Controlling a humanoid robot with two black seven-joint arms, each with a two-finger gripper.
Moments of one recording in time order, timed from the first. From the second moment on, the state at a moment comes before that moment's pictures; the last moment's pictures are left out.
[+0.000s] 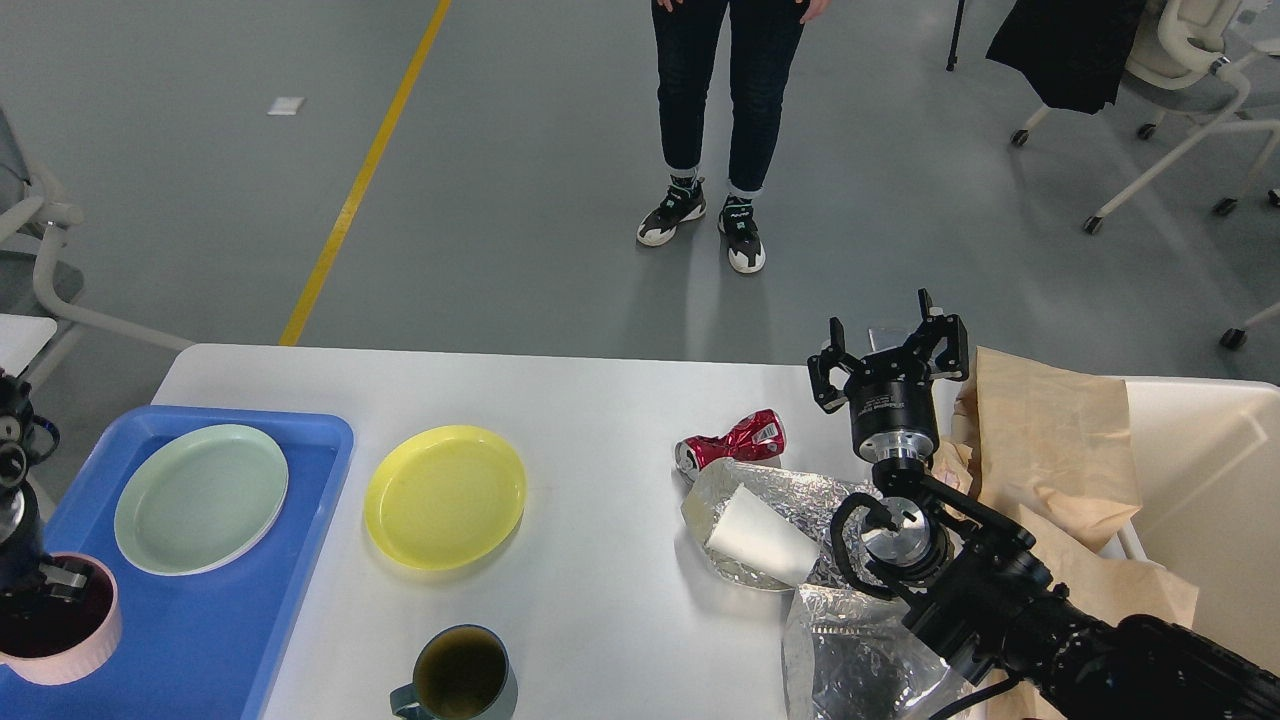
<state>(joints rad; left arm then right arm) -1.73 0.74 1.32 -1.48 0.46 -0.38 0.48 0.65 0.04 0.63 0.46 0.24 0.32 0.75</state>
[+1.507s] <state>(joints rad) -1.27 0.85 1.03 -1.17 0.47 -0.18 0.48 0.65 0.04 0.63 0.46 0.24 0.32 0.75</state>
